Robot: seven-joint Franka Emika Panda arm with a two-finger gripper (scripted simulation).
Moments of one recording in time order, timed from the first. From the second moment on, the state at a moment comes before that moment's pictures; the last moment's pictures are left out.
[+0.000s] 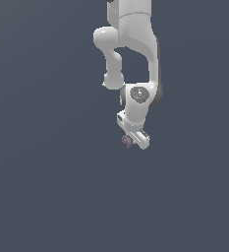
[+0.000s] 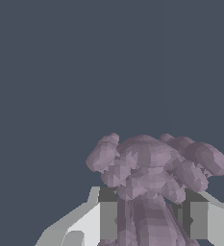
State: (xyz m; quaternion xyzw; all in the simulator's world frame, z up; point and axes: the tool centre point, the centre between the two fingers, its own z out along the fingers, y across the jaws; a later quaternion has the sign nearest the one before) arm -0.060 0.088 0.046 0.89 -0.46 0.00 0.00
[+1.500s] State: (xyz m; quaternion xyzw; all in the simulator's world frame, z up) arm -0.105 -0.047 0.094 0.89 -0.46 0.00 0.00
